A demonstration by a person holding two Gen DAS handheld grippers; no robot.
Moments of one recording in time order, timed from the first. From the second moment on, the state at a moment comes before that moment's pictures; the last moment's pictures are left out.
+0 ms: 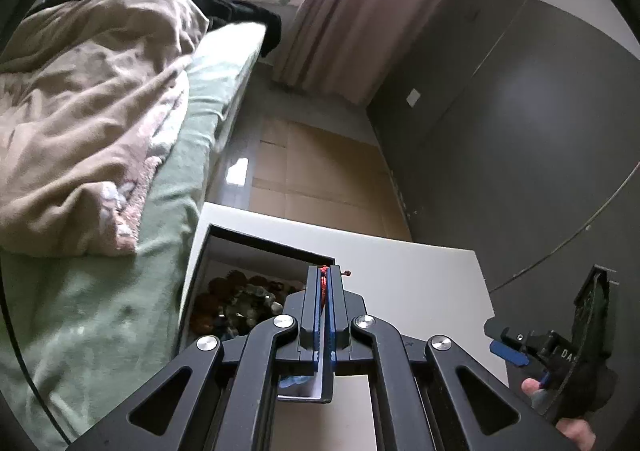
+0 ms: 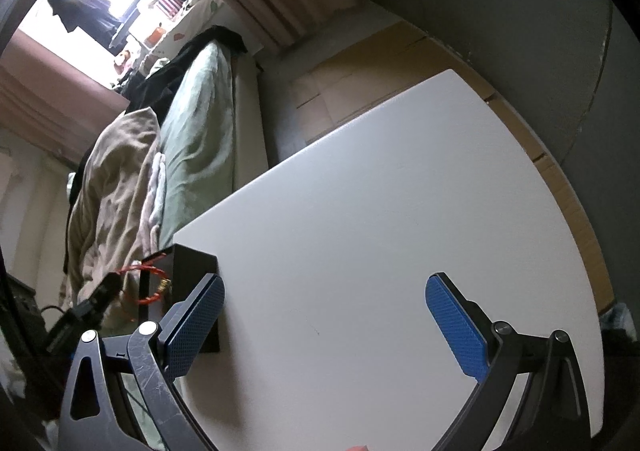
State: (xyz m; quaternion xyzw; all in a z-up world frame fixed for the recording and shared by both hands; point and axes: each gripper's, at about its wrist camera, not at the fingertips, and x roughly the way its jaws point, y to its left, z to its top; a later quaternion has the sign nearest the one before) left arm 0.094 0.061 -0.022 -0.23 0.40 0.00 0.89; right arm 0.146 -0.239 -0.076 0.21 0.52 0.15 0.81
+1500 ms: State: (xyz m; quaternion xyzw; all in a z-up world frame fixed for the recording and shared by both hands) left arm 0.029 0.014 -0.002 -0.10 0.40 0.08 0.91; right arm 0.083 -0.253 -0.026 0.13 0.45 0.16 0.87
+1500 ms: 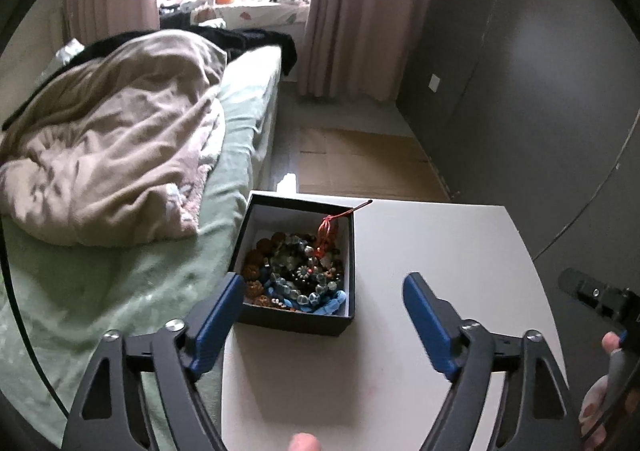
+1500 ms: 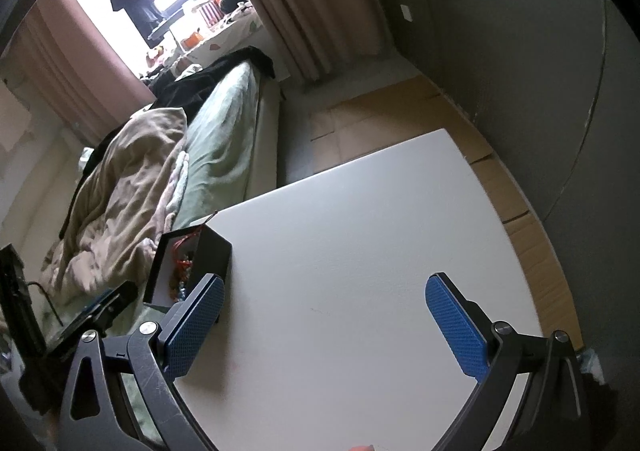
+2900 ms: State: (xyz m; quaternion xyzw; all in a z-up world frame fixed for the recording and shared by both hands) left arm 0.009 -0.010 0.012 -0.08 0.36 0.04 0.93; right arm 0.063 -0.253 -0.008 0.06 0.42 0.18 0.89
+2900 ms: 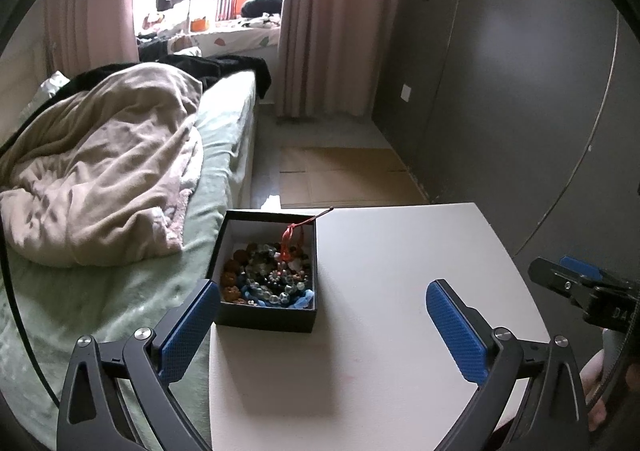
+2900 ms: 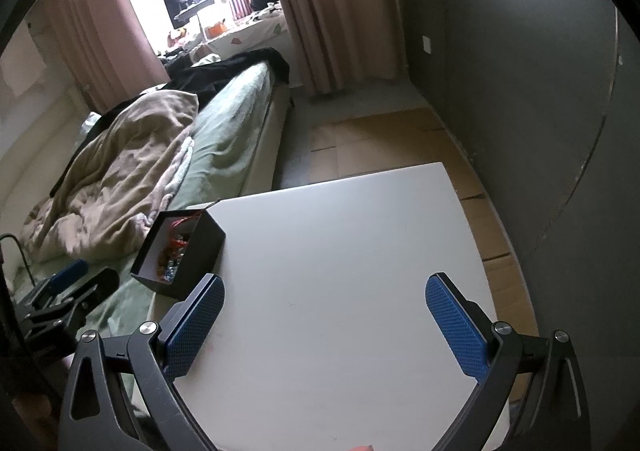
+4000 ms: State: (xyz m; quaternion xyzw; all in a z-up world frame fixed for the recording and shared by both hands) left arm 0.008 -0.011 0.013 -0.08 0.36 0.04 0.93; right arm 0.061 -0.253 -0.007 0.05 0.41 0.18 0.89
